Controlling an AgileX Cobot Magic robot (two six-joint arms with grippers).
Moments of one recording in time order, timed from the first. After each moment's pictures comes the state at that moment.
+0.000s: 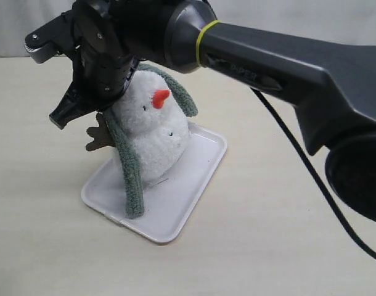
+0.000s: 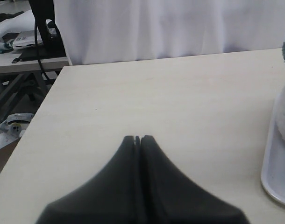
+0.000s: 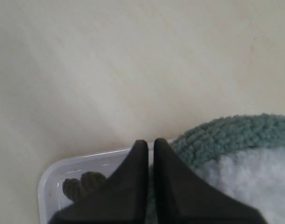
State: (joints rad) left arm 0.03 0.00 0.00 0.04 0.33 0.05; right arm 0.84 2.22 -2.06 -0.15 0.96 0.00
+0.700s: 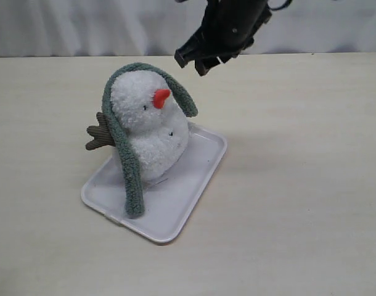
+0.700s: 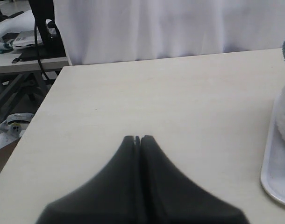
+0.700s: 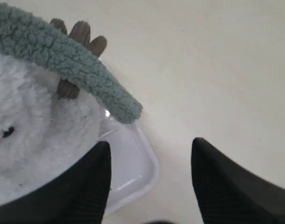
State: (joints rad) left arm 0.03 0.00 0.00 0.04 0.33 0.05; right arm 0.47 2.00 -1.82 -0.04 1.00 -0.10
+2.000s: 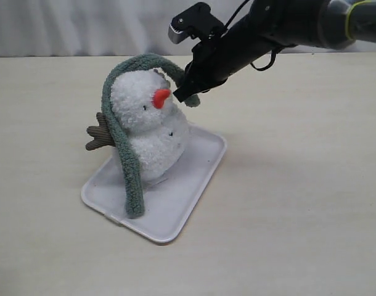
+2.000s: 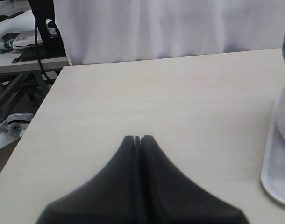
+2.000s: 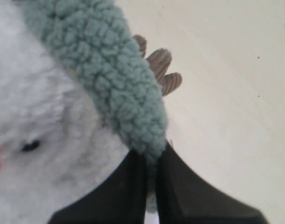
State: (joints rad) left arm 0.03 0.00 0.00 0.04 0.33 0.05; right arm 0.40 2.02 -1.57 0.48 0.64 -0.79
